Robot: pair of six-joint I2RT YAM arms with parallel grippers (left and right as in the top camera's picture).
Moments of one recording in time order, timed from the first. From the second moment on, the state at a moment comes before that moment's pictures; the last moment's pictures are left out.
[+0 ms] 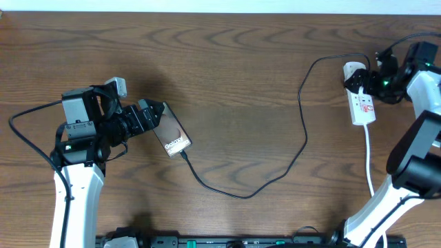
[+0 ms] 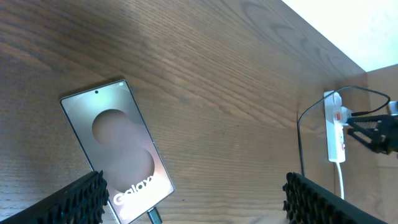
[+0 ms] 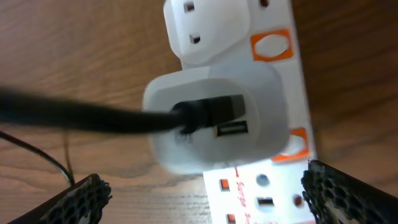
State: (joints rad) left arm 0.16 1.16 0.88 -0.57 0.58 -0.32; right arm -0.40 2.12 1.59 -0.76 -0.42 -0.13
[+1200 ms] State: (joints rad) left arm 0.16 1.16 0.88 -0.57 0.58 -0.32; right arm -0.39 2.13 1.59 -0.70 -0.46 -0.12
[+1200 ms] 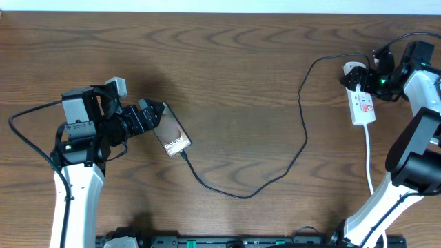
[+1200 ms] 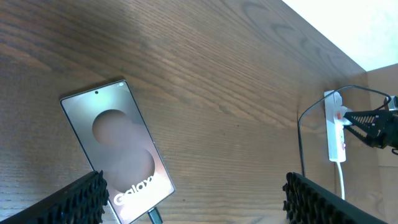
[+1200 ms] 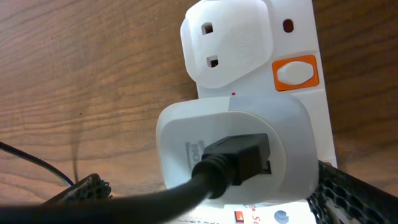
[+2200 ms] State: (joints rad) left arm 0.16 1.16 0.88 -0.58 0.58 -0.32; right arm -0.37 2.16 1.62 -0.70 -0.43 -0.06
